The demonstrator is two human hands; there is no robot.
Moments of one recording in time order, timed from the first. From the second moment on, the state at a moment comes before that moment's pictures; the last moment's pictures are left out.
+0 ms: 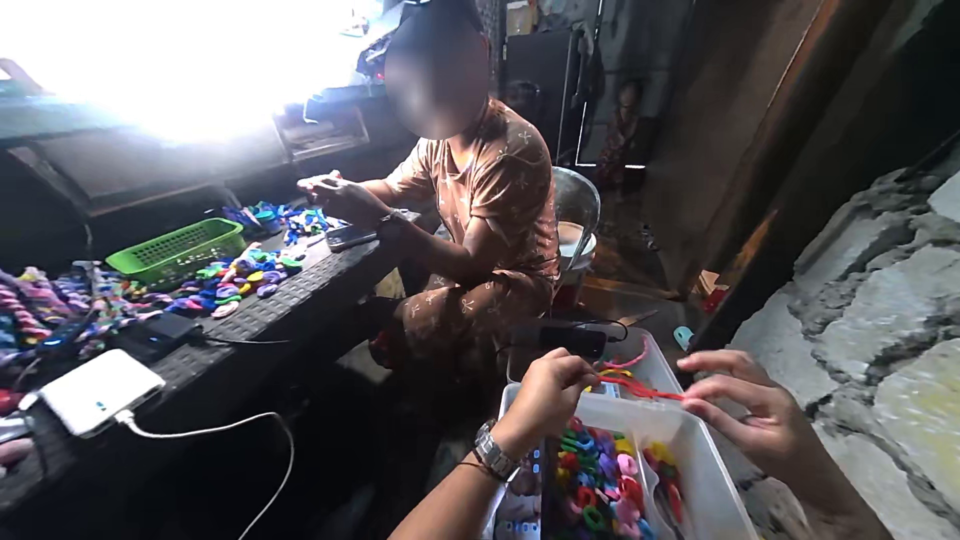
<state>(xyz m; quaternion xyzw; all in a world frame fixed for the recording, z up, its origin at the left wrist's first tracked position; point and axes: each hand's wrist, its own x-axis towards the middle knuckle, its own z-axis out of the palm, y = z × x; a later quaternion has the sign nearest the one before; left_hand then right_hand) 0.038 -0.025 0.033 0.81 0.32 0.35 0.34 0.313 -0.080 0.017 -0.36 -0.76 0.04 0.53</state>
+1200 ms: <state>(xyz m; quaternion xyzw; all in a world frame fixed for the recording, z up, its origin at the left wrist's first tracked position) 0.062 -0.038 0.032 0.59 0.22 0.49 0.61 0.197 -0.072 0.009 -0.42 -0.73 0.10 0.53</state>
